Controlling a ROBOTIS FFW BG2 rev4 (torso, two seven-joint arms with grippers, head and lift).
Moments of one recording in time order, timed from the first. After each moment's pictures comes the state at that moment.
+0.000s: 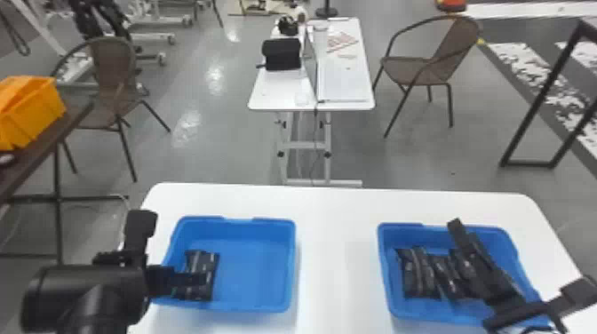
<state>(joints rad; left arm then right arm) -0.12 0.00 0.31 -1.51 -0.51 0.99 -0.72 0.04 -0.06 -0.19 -1.14 -0.84 -0.06 0.63</state>
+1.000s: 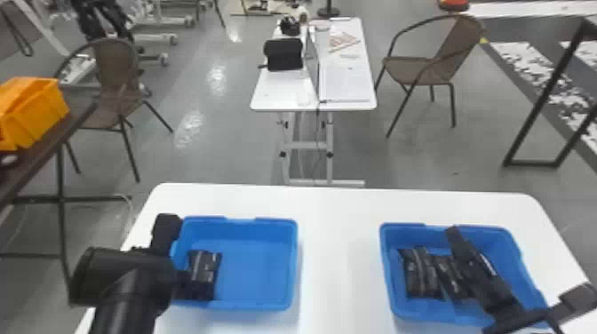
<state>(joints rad) -0.23 0.00 0.25 -1.30 -0.60 1.02 -0.62 0.04 -0.06 -0.19 -1.11 -0.87 -0.01 0.68</state>
